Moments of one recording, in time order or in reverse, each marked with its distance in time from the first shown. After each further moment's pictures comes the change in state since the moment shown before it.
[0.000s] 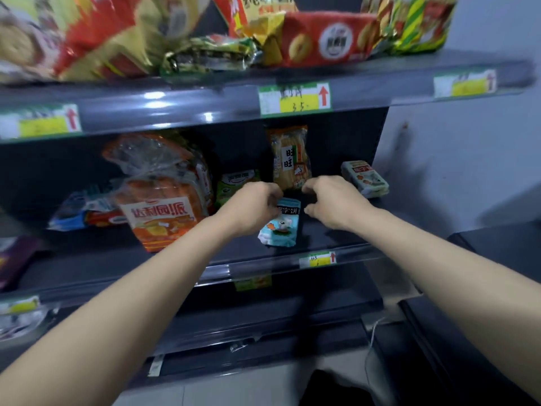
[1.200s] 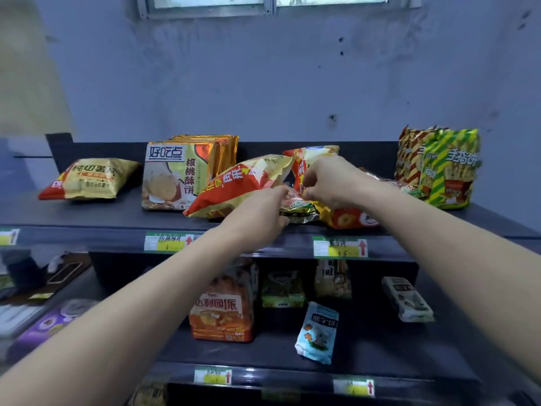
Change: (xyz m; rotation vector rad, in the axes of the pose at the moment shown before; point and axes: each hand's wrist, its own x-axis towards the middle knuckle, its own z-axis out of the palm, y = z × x) left_hand -0.043 0.069 -0.201 0.171 0.356 -0.095; right_hand 0.043 -0.125 -0.213 -0.019 0.224 -0.255
